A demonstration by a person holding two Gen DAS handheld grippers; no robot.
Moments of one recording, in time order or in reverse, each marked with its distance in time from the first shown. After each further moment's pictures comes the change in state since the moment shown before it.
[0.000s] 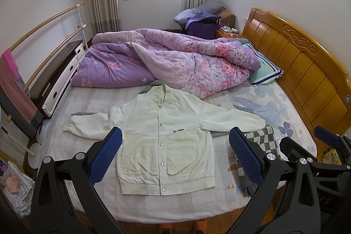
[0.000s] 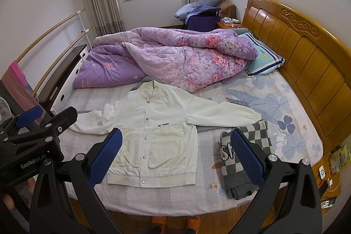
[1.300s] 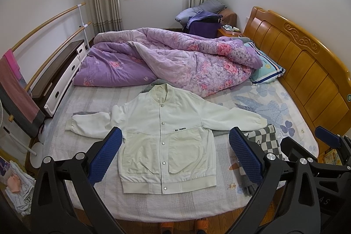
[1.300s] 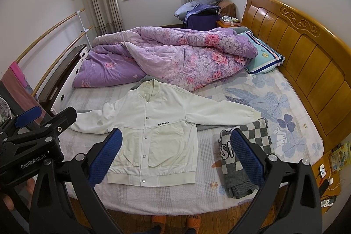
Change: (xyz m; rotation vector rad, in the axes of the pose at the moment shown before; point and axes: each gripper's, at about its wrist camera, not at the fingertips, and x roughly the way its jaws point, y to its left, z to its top) left arm -0.001 0.002 0.000 -0.008 0.005 0.011; right arm -0.001 0.000 0.001 0.000 0.003 0.002
